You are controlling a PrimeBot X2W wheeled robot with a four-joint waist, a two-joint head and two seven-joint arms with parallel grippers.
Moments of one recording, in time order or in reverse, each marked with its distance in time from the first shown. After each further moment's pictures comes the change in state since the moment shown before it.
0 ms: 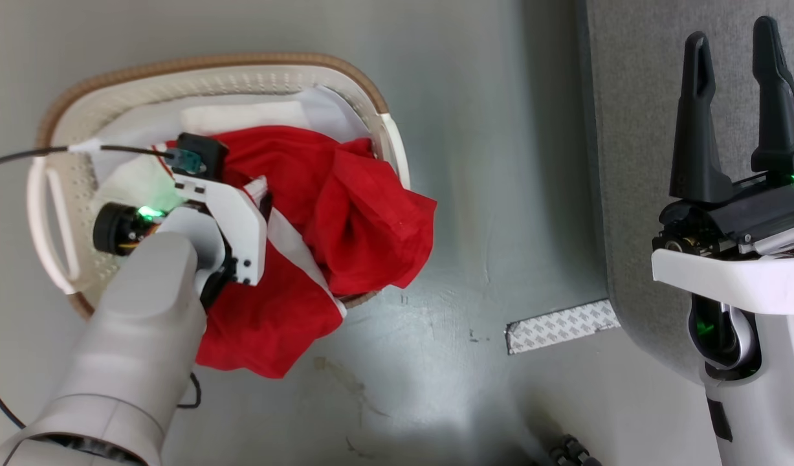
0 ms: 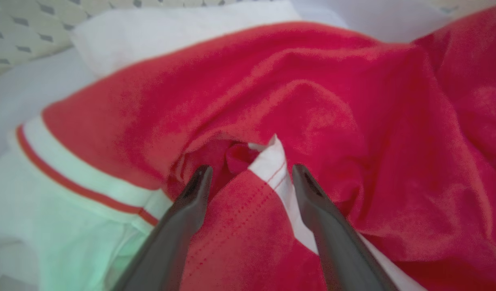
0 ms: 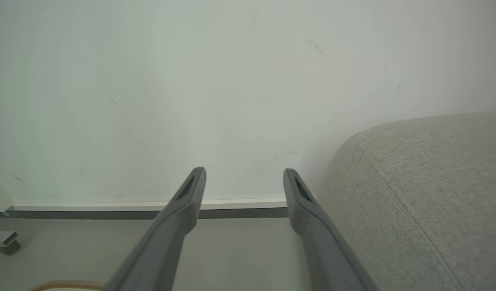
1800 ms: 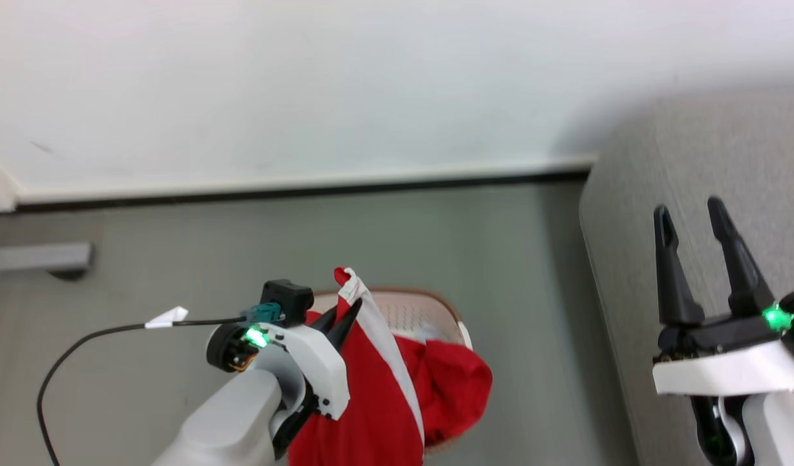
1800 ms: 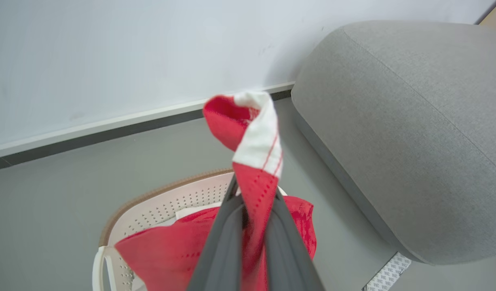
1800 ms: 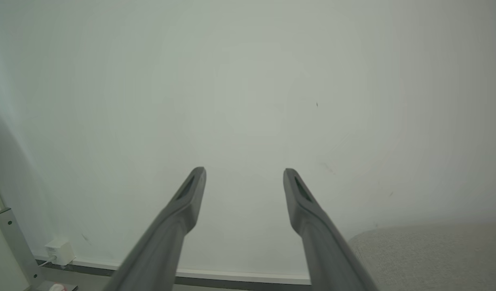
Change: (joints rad) left arm 0.325 -0.010 -0.432 -0.253 -0.426 0.000 -0.303; right arm 0.254 -0.089 -0.004 0.159 0.002 0.000 0.000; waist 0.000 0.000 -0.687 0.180
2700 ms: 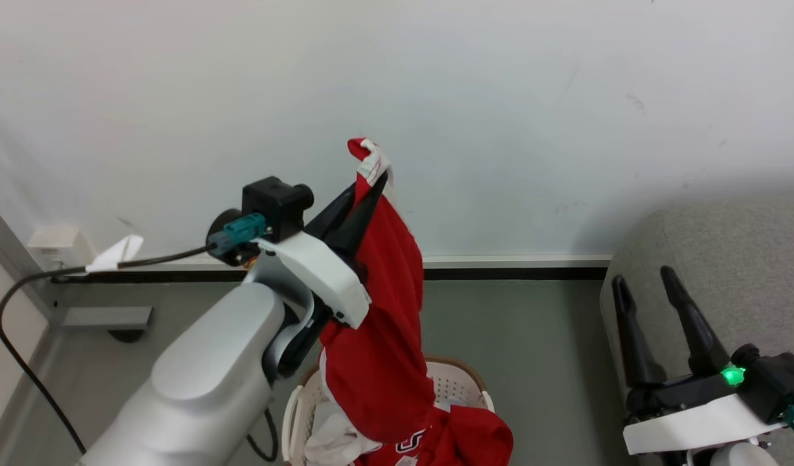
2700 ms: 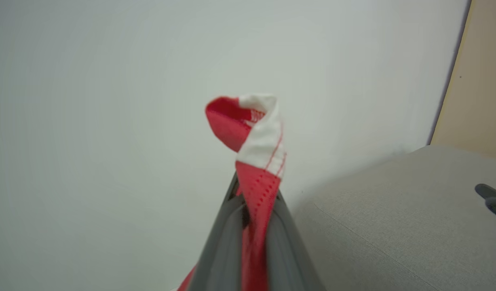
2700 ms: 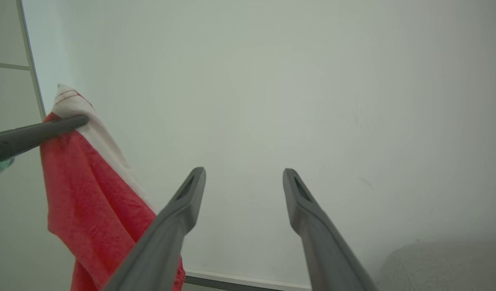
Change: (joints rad) left arm -0.065 0.119 0.097 -0.511 0.019 0.128 0.042; right arm 0.129 0.003 0.067 0.023 0.023 0.000 0.000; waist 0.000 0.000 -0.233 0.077
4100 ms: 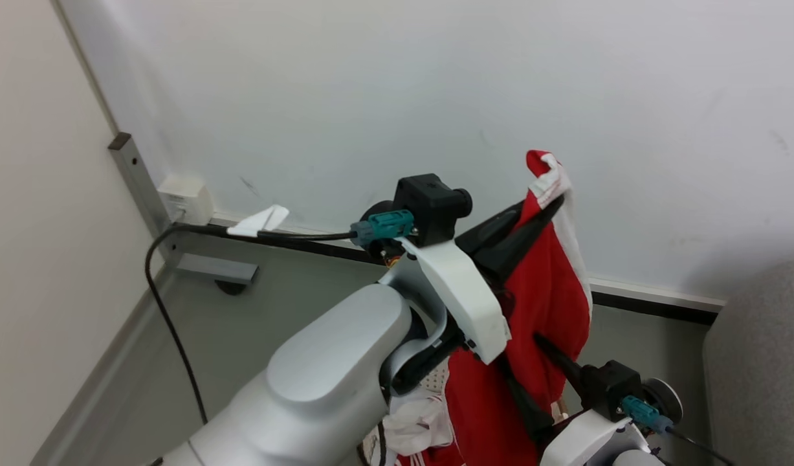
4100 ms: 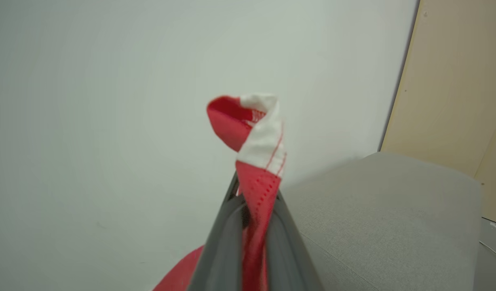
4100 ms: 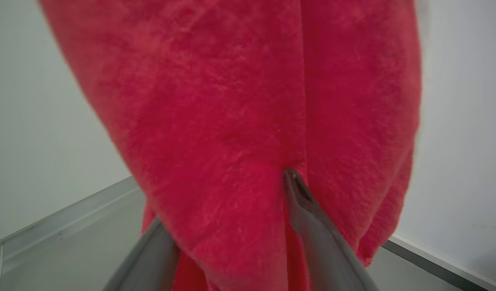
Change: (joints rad) left arm -0.089 -0.198 -0.130 -0.056 -0.069 -0.071 0.080; right arm -0.185 0.061 0.346 0.491 -0.037 0.000 0.000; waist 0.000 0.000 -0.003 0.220
